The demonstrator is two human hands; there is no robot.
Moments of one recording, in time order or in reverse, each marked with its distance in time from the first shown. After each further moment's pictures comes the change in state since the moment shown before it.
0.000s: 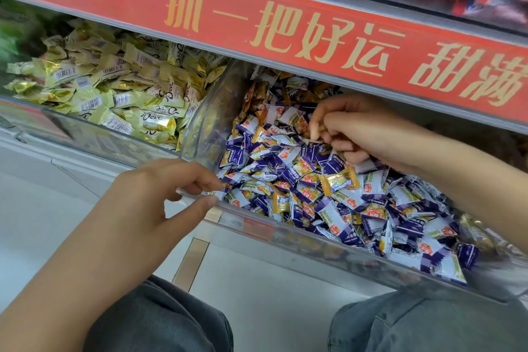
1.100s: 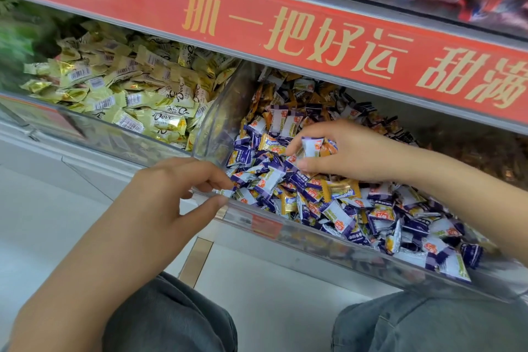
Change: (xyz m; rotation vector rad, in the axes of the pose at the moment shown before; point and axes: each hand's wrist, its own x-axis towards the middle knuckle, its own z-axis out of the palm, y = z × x) left_hand -0.002 0.004 -0.002 -0.002 -0.015 -0.055; right_hand 0.006 0.017 0.010 -0.517 -0.195 -0.196
